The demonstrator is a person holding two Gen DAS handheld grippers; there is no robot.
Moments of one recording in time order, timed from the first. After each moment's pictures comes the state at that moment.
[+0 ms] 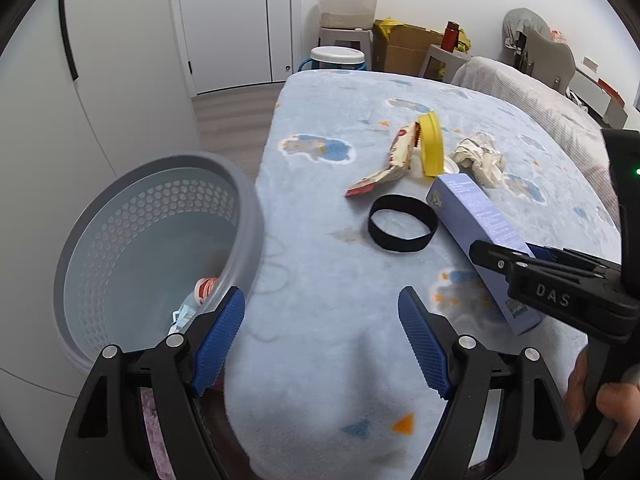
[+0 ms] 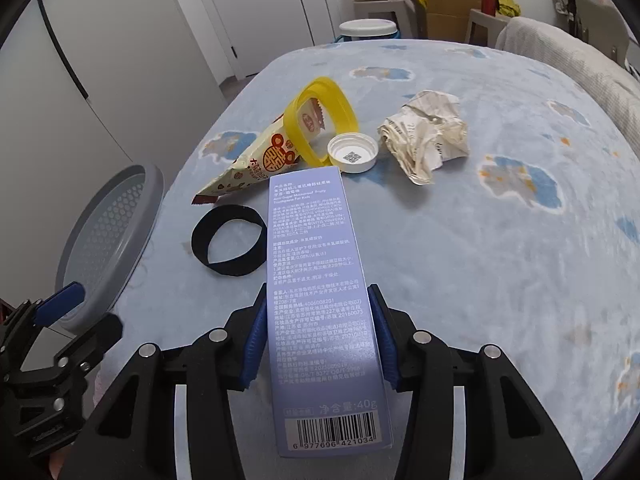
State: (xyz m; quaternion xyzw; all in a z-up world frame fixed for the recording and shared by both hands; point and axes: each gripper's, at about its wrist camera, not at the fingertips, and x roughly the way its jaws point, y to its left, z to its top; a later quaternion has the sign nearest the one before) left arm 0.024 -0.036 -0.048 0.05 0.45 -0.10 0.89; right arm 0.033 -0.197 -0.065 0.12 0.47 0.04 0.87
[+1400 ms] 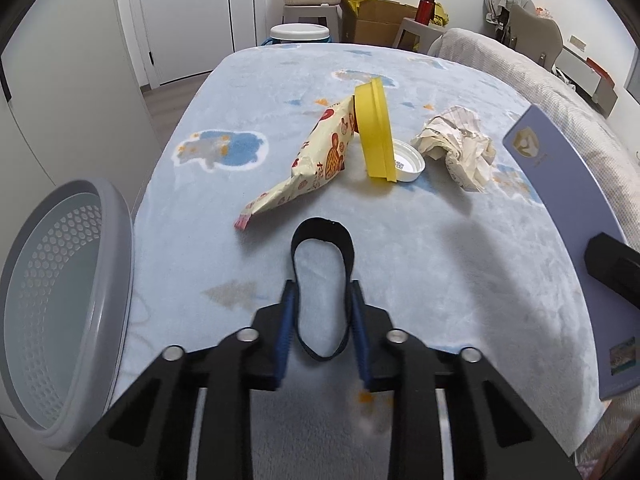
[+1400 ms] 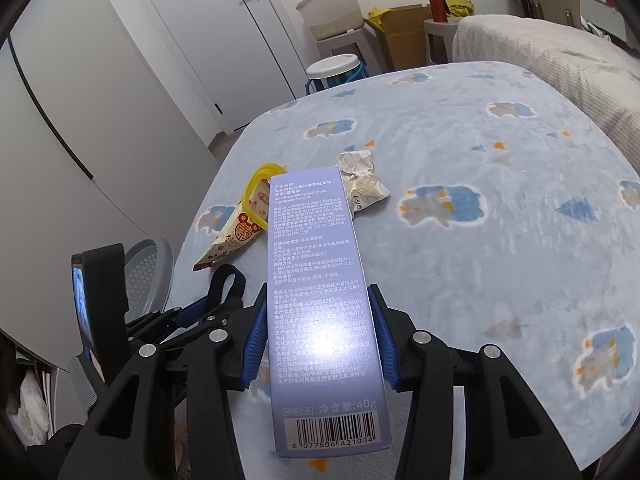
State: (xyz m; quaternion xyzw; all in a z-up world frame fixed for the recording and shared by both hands) left arm 0.086 -0.114 -0.087 0.06 0.48 -0.14 0.86; right arm 0.004 -0.259 -0.025 0.20 0.41 0.02 0.89
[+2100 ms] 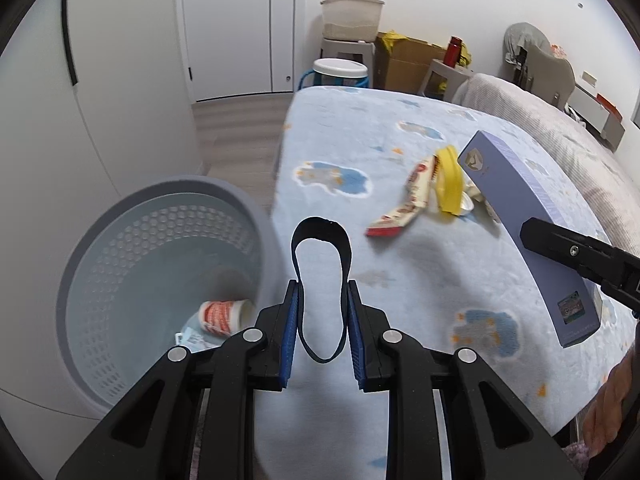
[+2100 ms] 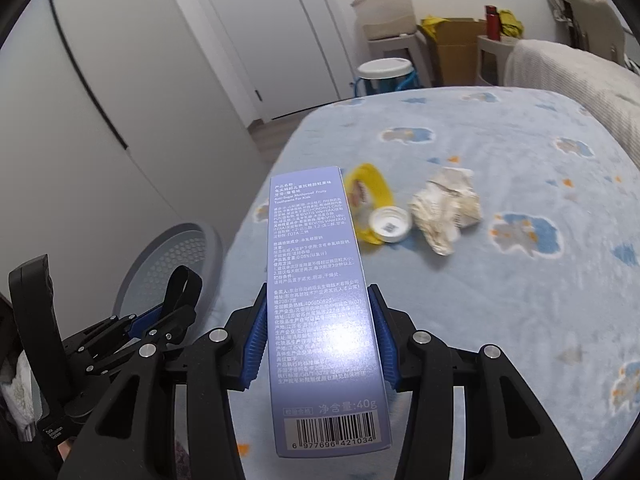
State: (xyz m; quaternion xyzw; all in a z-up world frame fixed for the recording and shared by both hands) left arm 0.052 -0.009 -0.034 0.03 0.43 -0.10 0.90; right arm 0.033 -0.174 -0.005 0.15 0.40 0.09 0.90
